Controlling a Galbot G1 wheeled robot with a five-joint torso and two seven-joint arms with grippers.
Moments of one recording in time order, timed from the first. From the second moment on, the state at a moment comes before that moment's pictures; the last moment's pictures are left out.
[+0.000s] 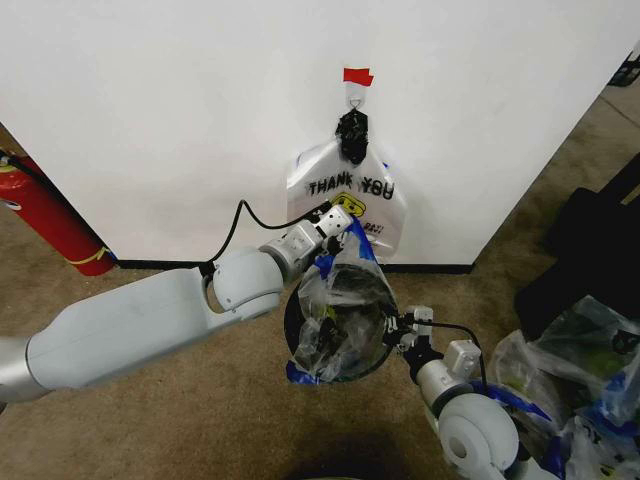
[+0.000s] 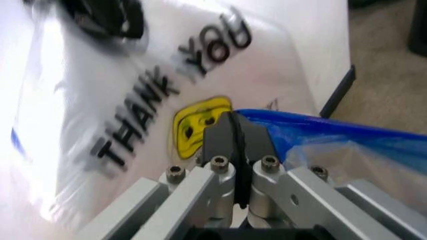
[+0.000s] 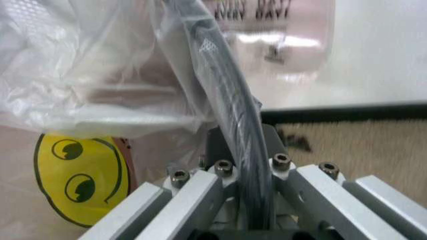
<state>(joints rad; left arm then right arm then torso) 0.04 -0.80 0.72 -1.94 -0.70 0.46 -0.32 -1.38 1.13 0.24 2.15 0.56 -0.25 0.24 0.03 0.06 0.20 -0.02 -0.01</state>
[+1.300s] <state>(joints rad) 0.56 -0.61 0.16 -2.26 -0.89 0.53 -0.38 -1.34 1.22 0.28 2.12 0.90 -0.25 0.44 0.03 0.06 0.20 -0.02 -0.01</state>
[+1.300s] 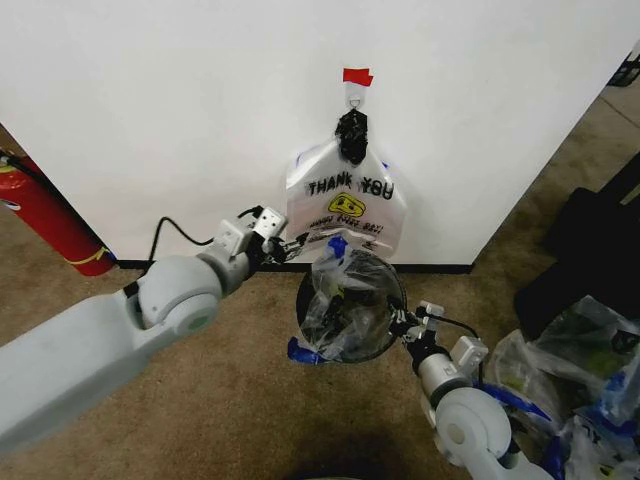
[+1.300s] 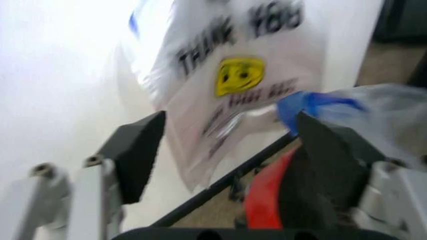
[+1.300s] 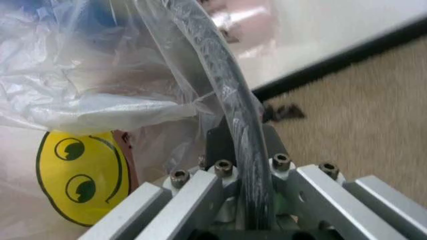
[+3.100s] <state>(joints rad) 0.59 -0.75 0.52 -2.20 -0.38 0.49 -0.38 -1.34 1.32 0.30 2.13 0.92 -0.29 0.58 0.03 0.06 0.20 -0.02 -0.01</state>
